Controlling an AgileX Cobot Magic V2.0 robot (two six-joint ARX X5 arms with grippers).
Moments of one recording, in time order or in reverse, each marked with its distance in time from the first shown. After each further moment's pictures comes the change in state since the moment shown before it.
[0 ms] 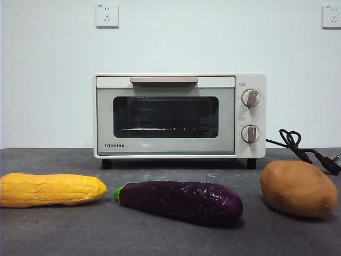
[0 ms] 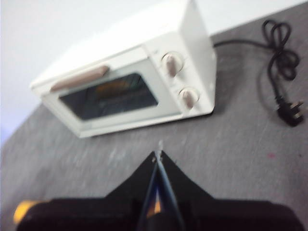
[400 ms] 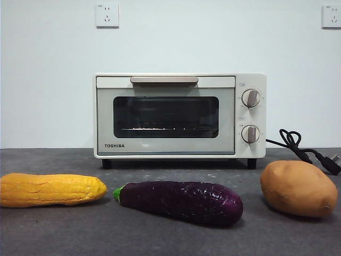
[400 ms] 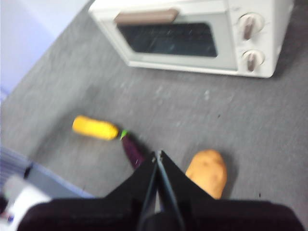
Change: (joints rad) left arm 0.000 0.266 0.383 -0.331 0.247 0.228; right arm 0.039 0.389 0.602 -0.589 -0.203 -0.309
